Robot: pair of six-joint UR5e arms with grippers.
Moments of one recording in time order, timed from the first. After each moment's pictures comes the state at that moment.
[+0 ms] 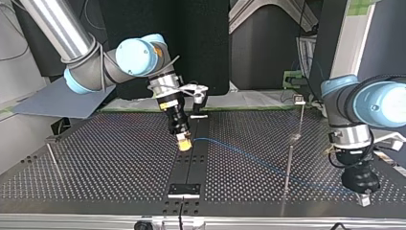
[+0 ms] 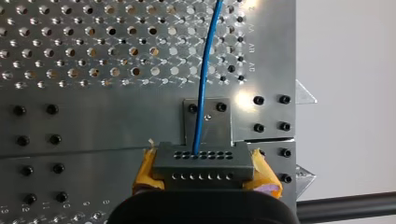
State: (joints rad) left arm 0.12 -1.63 -1.55 -2.80 -1.71 -1.85; right arm 2.29 -1.14 1.34 -0.36 1.56 1.57
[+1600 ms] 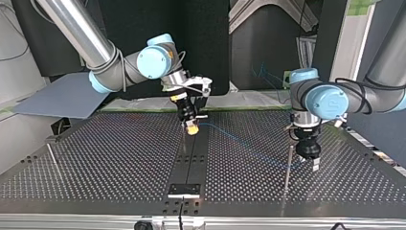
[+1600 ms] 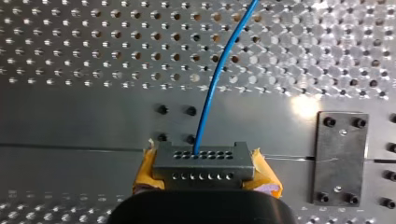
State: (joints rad) left arm 0.03 -1.76 -1.69 -2.77 -1.74 -1.92; right arm 2.30 -1.04 1.37 -0.32 1.58 1.55
